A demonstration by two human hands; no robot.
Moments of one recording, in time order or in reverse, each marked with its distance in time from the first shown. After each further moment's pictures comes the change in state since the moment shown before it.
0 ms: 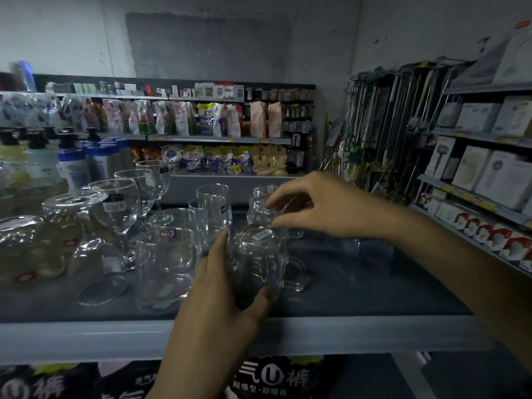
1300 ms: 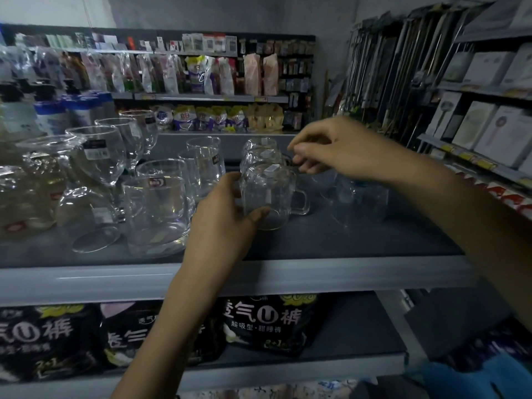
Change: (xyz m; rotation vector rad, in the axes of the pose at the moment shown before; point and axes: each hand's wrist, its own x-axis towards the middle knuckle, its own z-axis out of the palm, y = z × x) left_hand 0.045 0.009 0.017 0.030 0.028 -0.054; right_hand -0.016 0.016 -0.001 0.114 0.116 0.243
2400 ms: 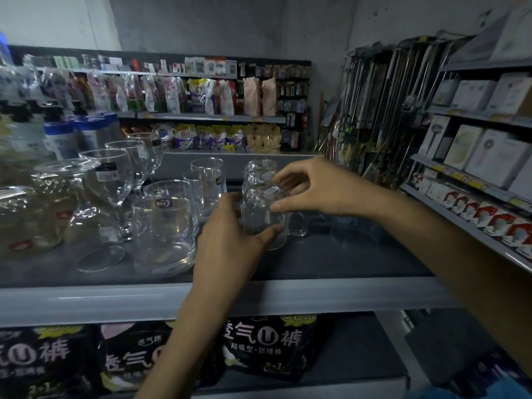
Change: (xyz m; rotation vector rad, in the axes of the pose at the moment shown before) left_hand -0.004 0.002 0.005 -0.042 0.087 0.000; right_hand 0.006 0.002 0.020 -0.053 -0.087 -0.076
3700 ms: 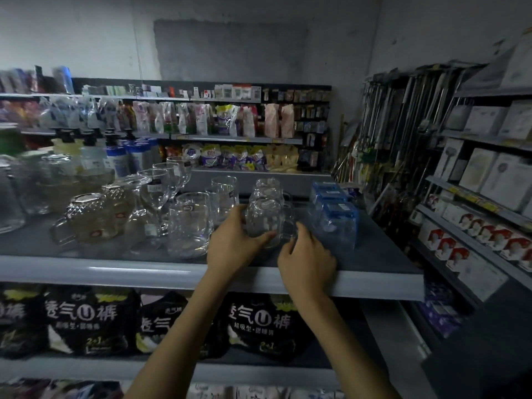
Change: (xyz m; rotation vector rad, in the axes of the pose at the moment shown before) left_hand -0.007 0.000 0.003 0.195 0.026 0.046; right_hand -0.084 -0.019 0.105 -0.233 0.605 0.435
